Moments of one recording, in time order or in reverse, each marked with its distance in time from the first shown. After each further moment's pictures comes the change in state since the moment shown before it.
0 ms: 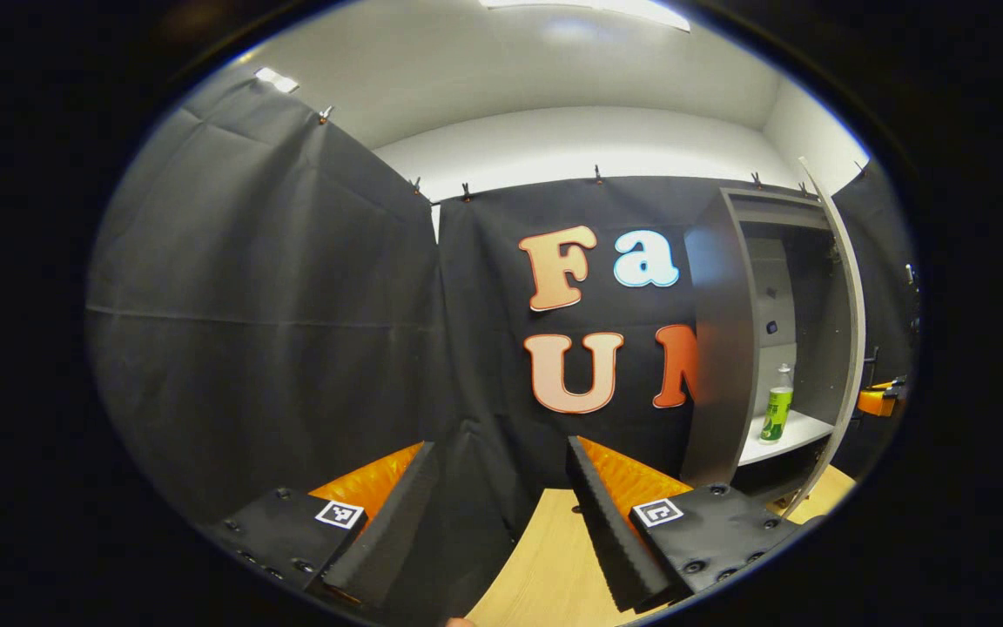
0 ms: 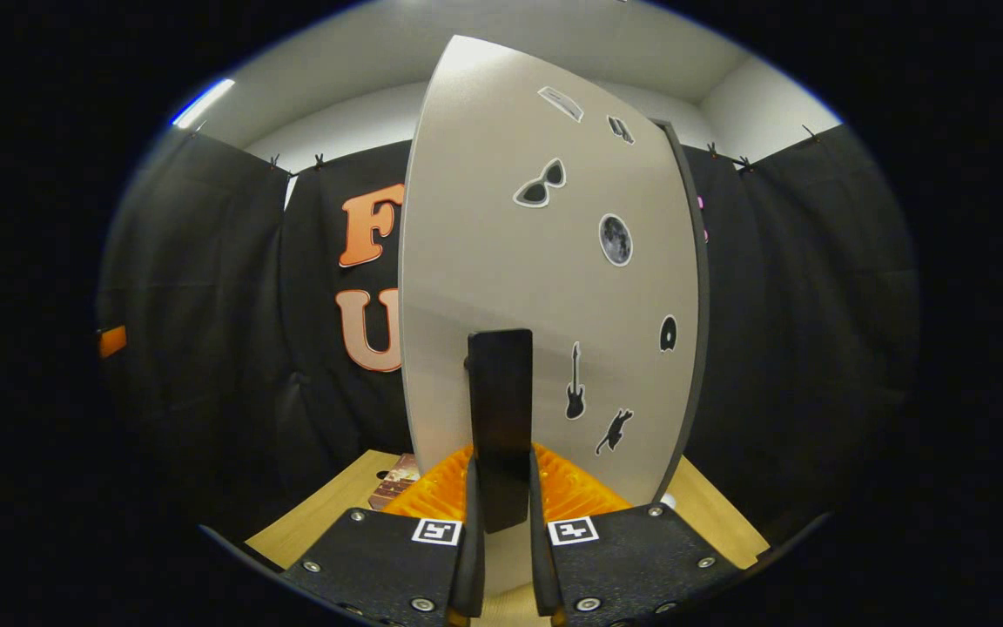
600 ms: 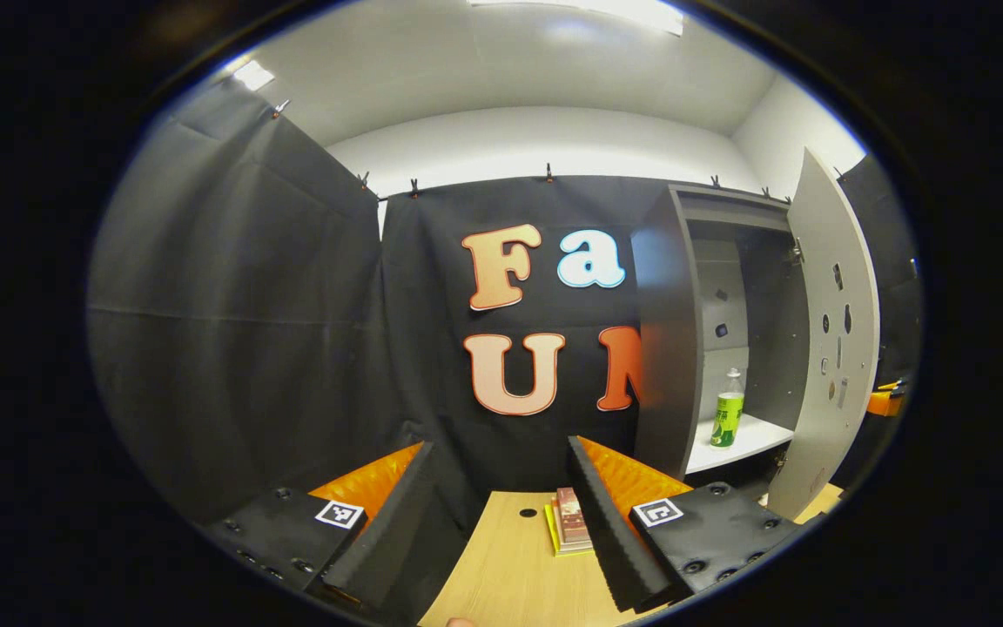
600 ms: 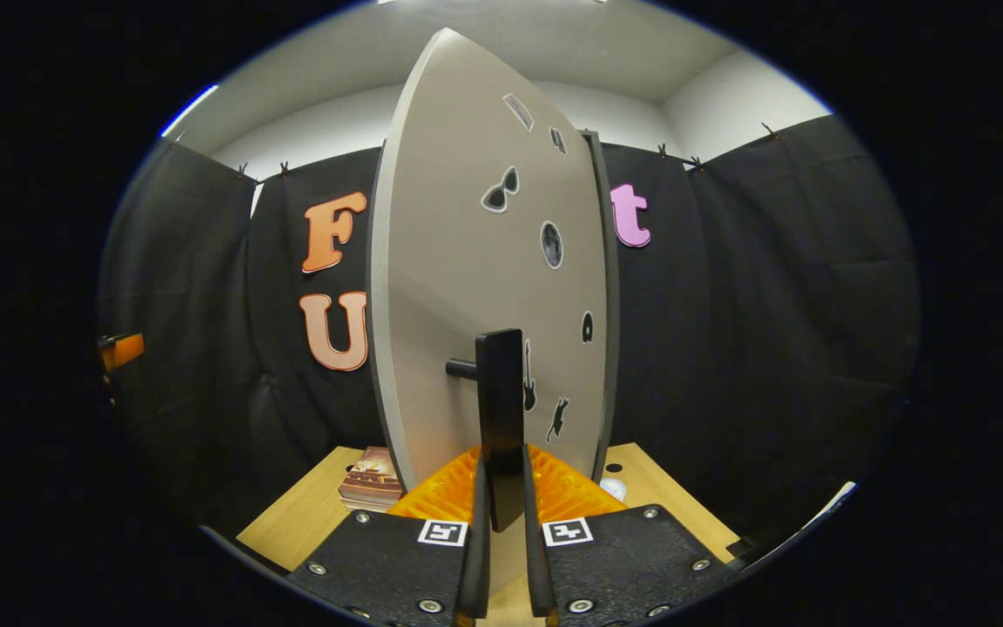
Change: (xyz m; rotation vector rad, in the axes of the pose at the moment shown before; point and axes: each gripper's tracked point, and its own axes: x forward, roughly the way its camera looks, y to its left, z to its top) left arm 0.019 -0.084 0.003 -0.023 -0.001 -0.156; right arm -0.056 -0.065 -0.002 0.011 0.002 -0.136
